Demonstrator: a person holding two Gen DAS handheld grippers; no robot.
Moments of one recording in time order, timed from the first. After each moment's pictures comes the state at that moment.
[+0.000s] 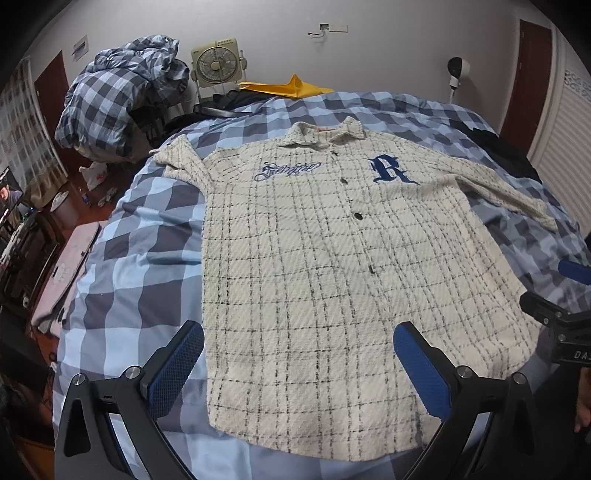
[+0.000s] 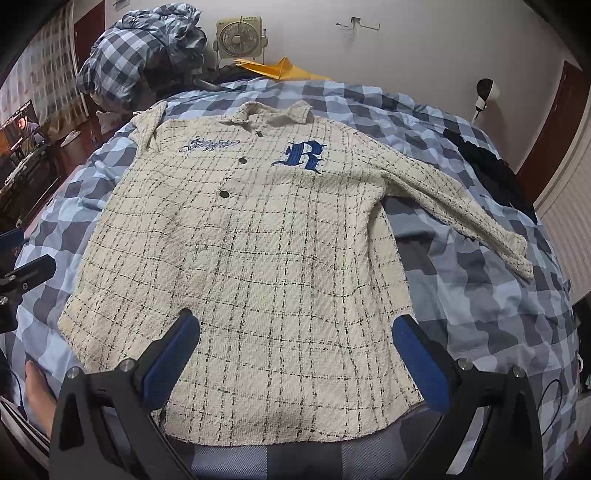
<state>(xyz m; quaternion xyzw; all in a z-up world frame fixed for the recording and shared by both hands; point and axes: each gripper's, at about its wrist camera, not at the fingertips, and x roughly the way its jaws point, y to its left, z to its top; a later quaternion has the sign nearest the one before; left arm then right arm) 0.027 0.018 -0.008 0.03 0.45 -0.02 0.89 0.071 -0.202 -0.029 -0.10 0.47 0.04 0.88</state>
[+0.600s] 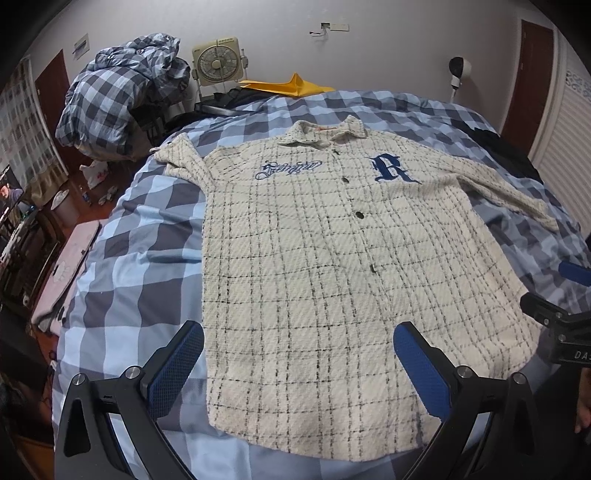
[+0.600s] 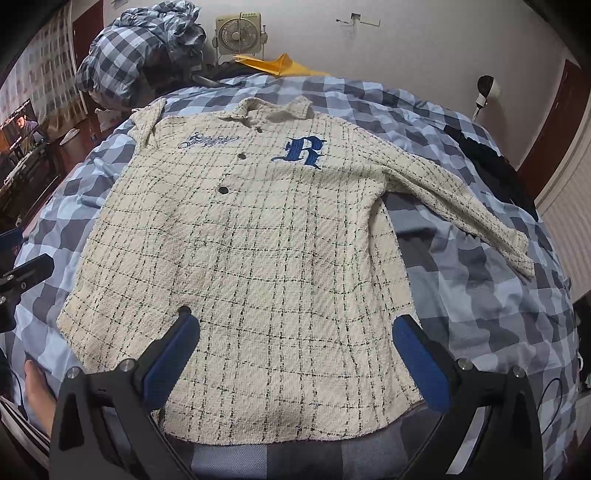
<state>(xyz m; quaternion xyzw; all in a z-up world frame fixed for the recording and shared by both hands) 0.029 0.020 -0.009 0.03 0.45 -0.02 0.89 0.070 -0.201 -0.031 -0.10 0.47 0.05 0.87</state>
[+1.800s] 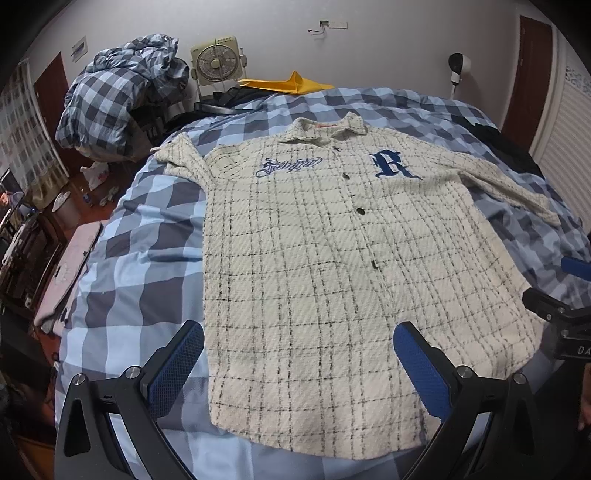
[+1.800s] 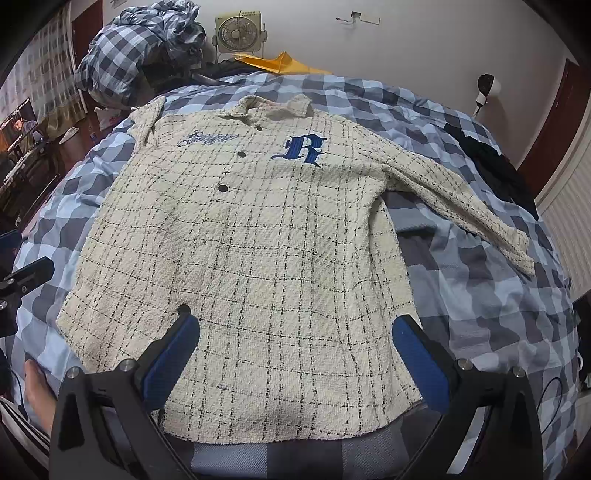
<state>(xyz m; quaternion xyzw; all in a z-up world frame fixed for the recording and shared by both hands) 0.028 0.018 -0.013 0.04 0.45 -0.01 0.89 0.071 -0.201 -0.034 -0.09 0.48 0.05 0.87</state>
